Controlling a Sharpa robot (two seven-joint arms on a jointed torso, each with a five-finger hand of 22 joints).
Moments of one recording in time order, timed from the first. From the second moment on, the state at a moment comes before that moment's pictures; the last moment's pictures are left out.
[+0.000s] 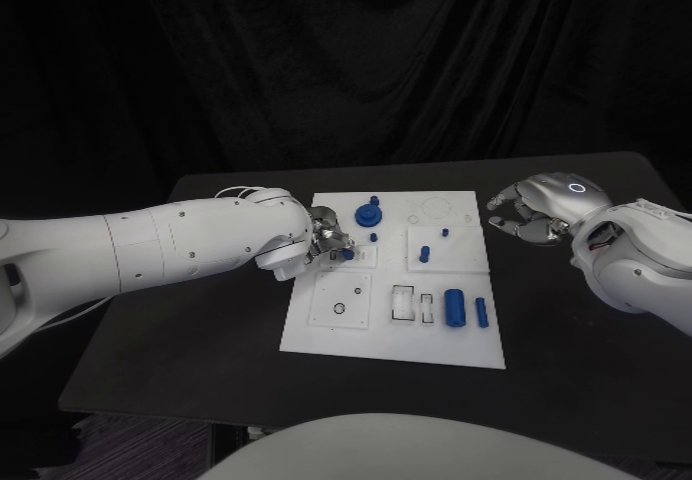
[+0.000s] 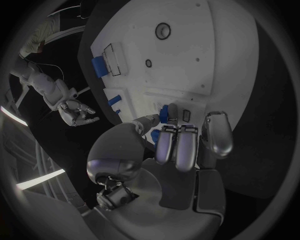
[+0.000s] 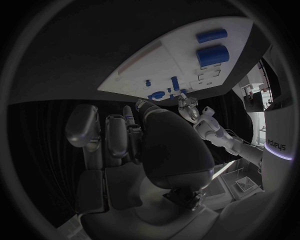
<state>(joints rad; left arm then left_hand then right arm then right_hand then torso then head) 1.27 -0.67 -0.21 1.38 -0.88 -0.07 -0.50 0.92 0.08 0.51 0.04 0.37 0.84 0.08 0.37 0.92 1.44 0.01 1.47 1.31 1.44 -0.04 1.48 1.31 0.11 1.32 0.07 1.33 1.27 1.34 -0.95 -0.25 1.58 -1.72 -0.40 -0.24 1.40 -0.02 0.25 0.27 0.31 0.87 0.10 0.09 0.17 1.45 0.00 1.44 1.31 1.47 -0.07 1.20 1.31 0.08 1.45 0.04 1.02 1.31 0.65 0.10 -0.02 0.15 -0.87</state>
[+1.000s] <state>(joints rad) 1.26 -0.70 -0.21 1.40 -0.88 -0.13 -0.48 0.93 0.08 0.52 0.04 0.39 0.85 0.08 0.36 0.93 1.44 0.01 1.47 1.31 1.45 -0.05 1.48 1.31 0.09 1.33 0.07 1.33 1.28 1.34 -0.95 -0.25 1.58 -1.72 -0.39 -0.24 1.40 -0.02 0.26 0.27 0.31 0.87 0.10 0.09 0.17 1.45 0.00 1.43 1.31 1.47 -0.07 1.19 1.31 0.08 1.44 0.04 1.01 1.31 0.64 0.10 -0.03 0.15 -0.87</state>
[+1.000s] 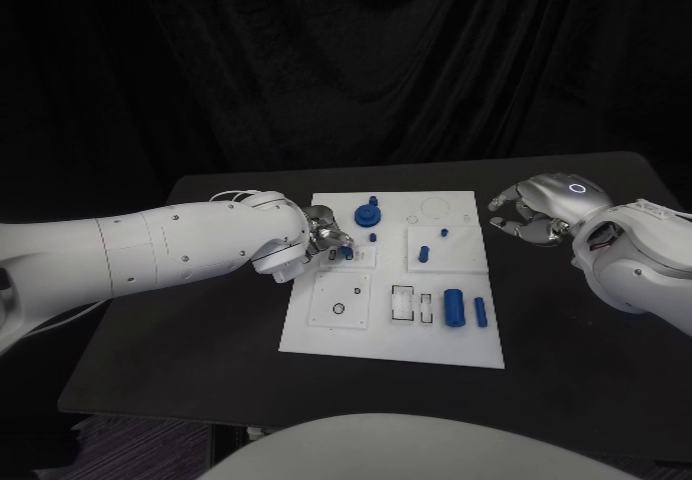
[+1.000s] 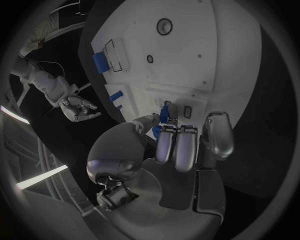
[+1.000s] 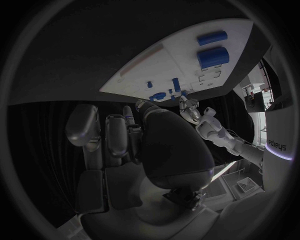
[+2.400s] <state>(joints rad) 1.26 -0.69 -0.21 1.39 -0.88 -0.12 -0.47 0.93 0.07 0.48 0.08 0.33 0.85 0.08 0.35 0.94 1.44 0.01 1.47 1.31 1.45 -0.05 1.48 1.31 0.09 1.33 0.07 1.33 1.27 1.34 -0.95 -0.25 1.58 -1.70 -0.38 -0.24 1.40 -0.03 0.26 0.27 0.31 0.88 0.10 0.09 0.17 1.44 0.00 1.43 1.31 1.47 -0.07 1.18 1.31 0.09 1.44 0.04 1.00 1.31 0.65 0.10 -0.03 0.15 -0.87</state>
